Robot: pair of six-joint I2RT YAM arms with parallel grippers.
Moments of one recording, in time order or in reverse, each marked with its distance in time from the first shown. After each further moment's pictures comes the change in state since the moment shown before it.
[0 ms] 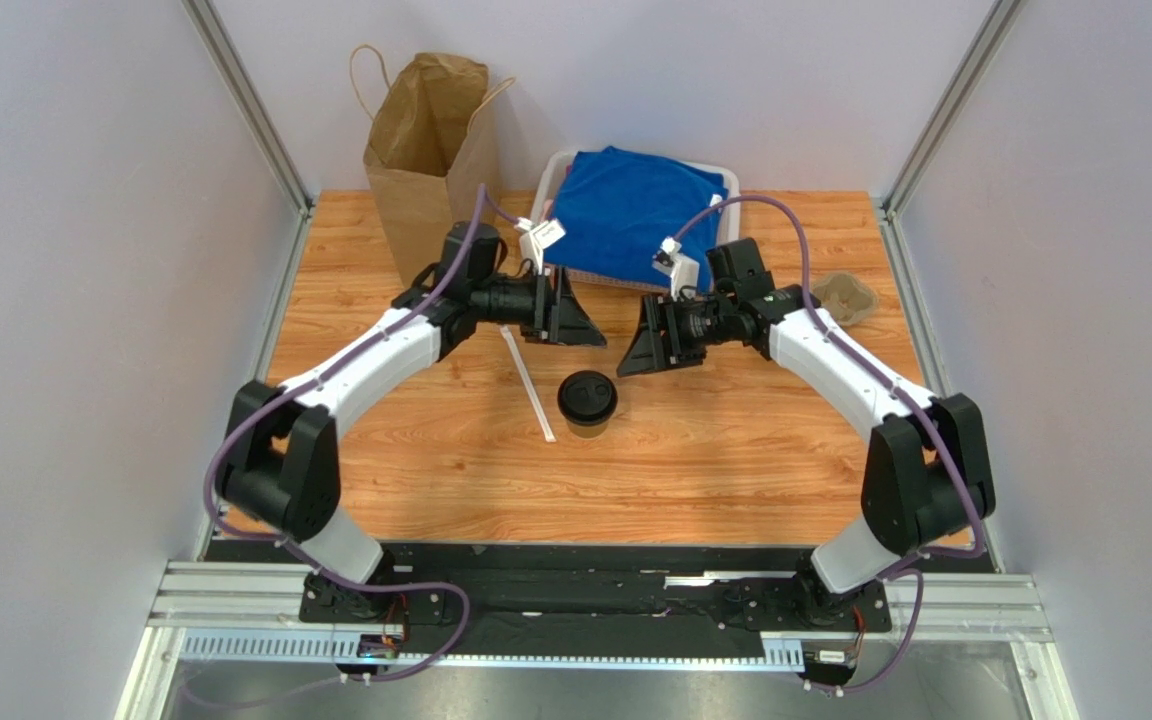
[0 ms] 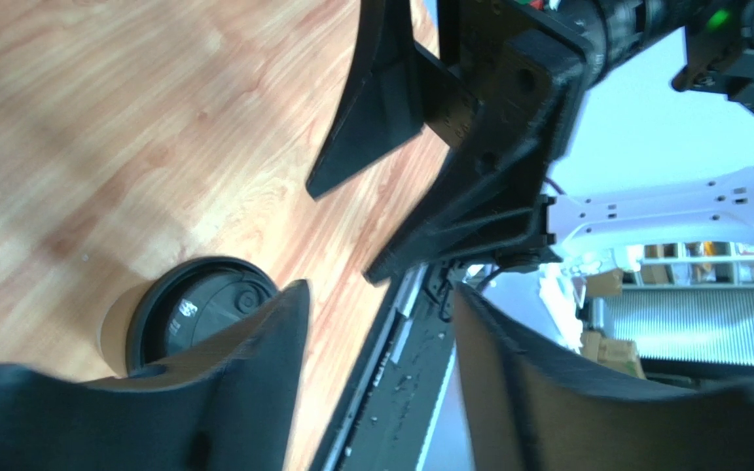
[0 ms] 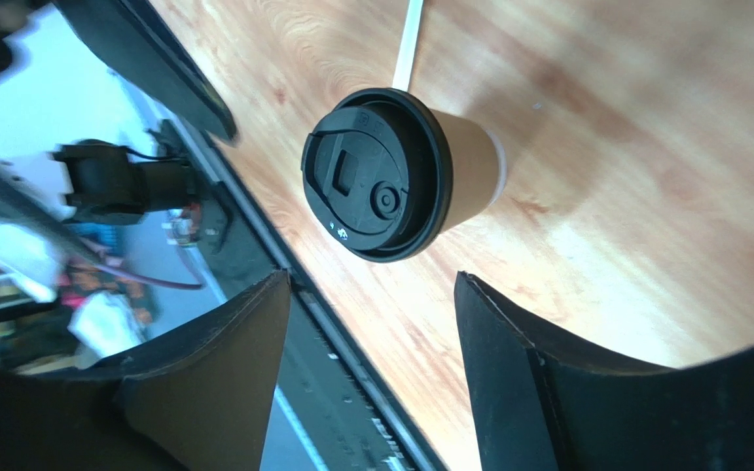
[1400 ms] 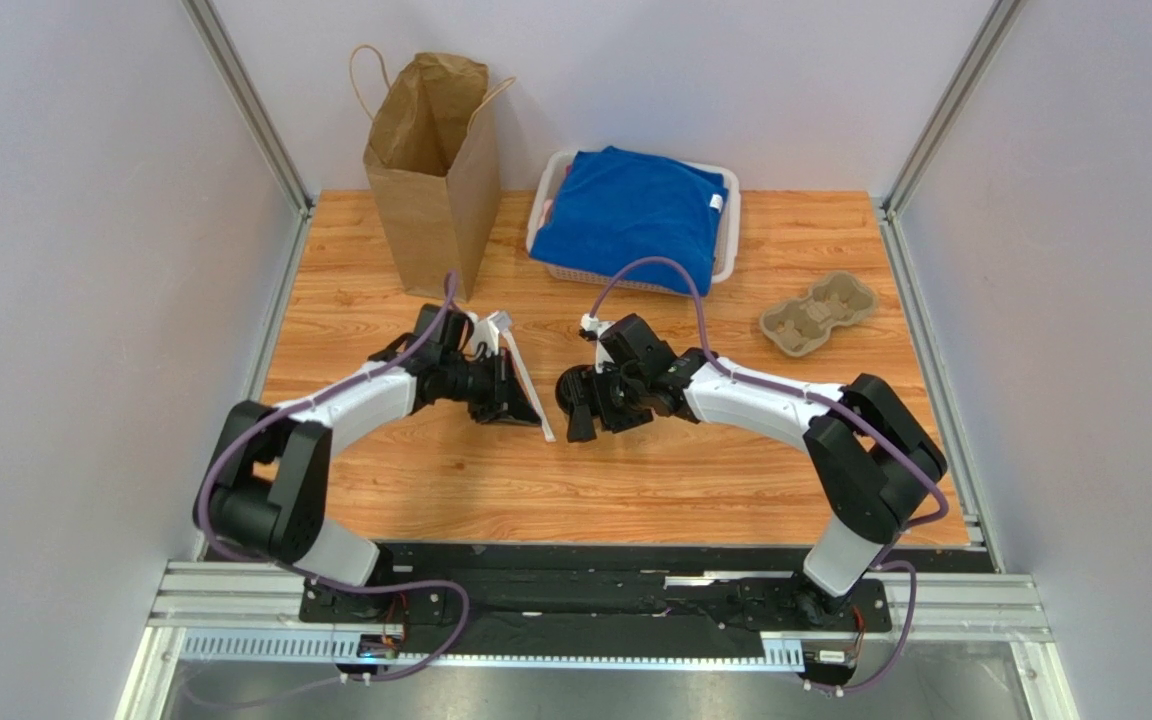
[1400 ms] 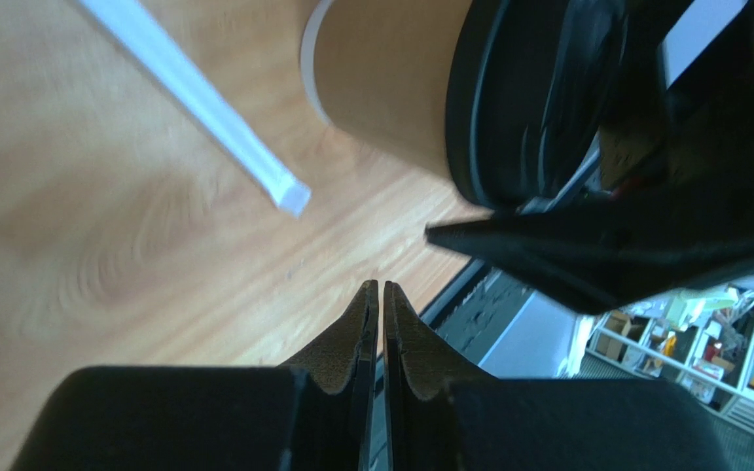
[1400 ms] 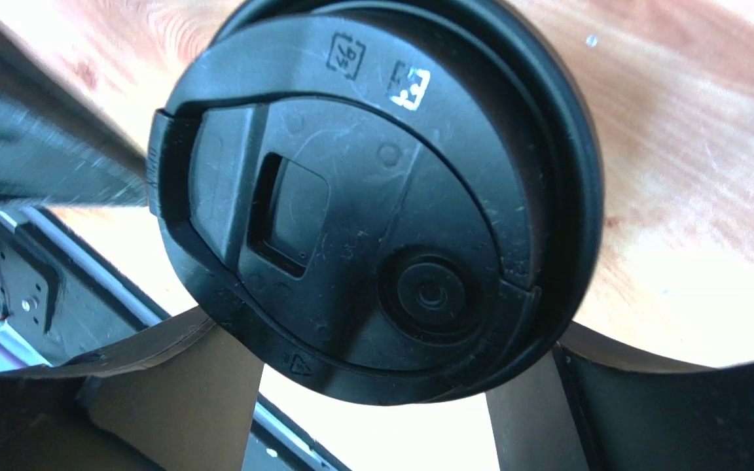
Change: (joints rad) left arm 0.116 -0.170 -0.442 -0.159 -0.186 0.040; right arm 0.388 0.095 -0.158 0.213 0.526 0.168
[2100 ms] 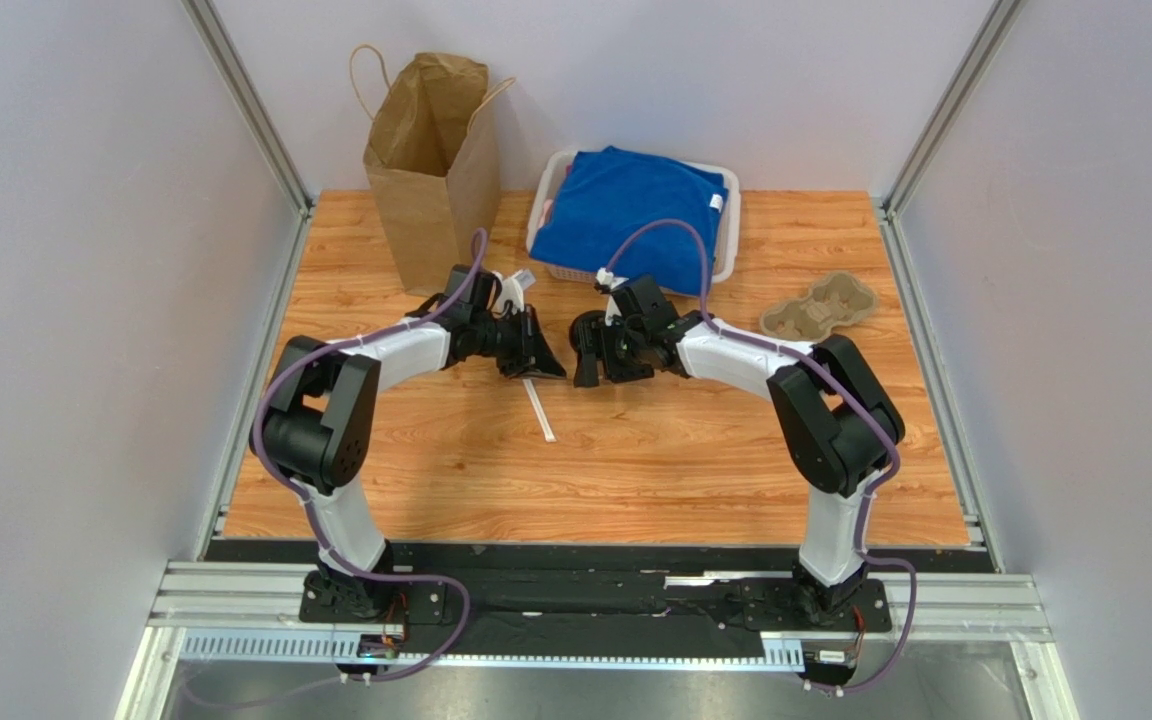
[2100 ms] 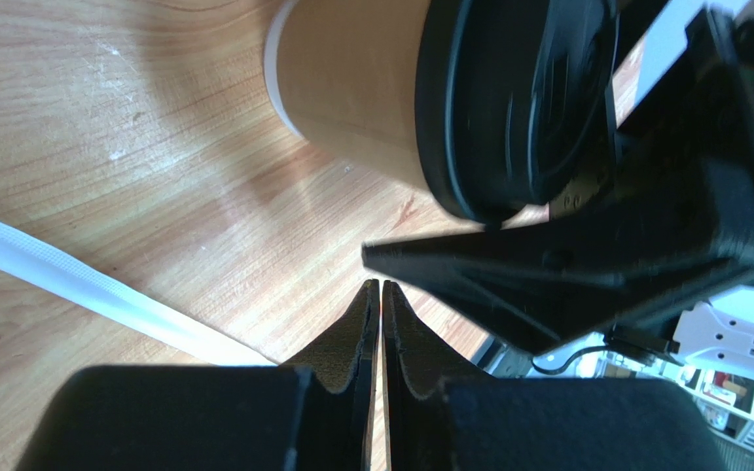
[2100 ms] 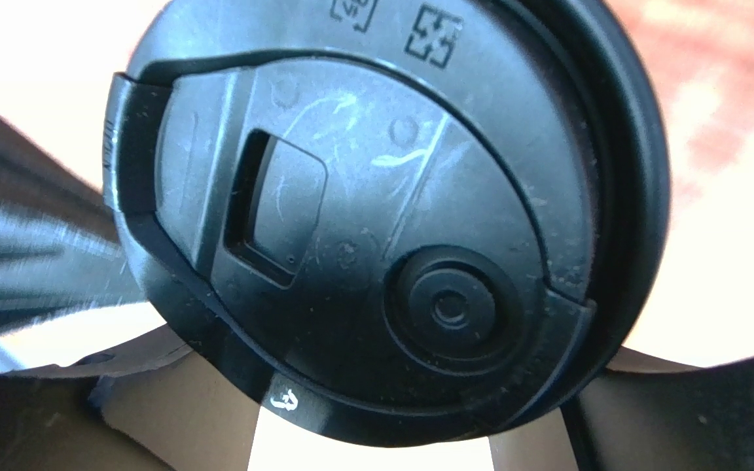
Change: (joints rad) left arm -0.022 0.348 0.303 0.151 -0.020 -0.053; right arm -0.152 0.203 0.177 0.077 0.023 -0.023
